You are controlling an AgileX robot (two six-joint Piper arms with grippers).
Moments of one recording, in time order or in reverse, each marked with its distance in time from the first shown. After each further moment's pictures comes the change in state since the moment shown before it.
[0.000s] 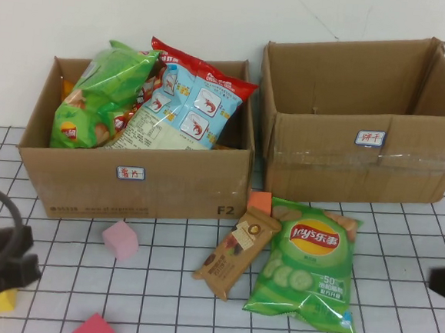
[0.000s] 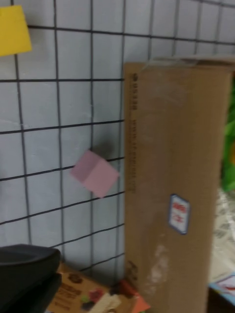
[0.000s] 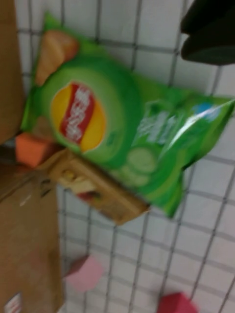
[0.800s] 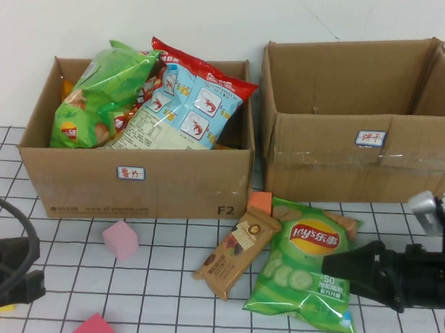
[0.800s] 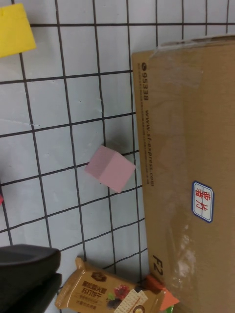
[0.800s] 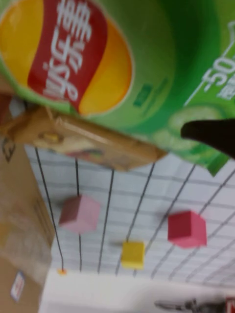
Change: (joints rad) right arm 0.000 0.803 -0.219 0.540 0.400 -0.442; left arm 0.000 0.013 -0.005 0.000 0.063 0.078
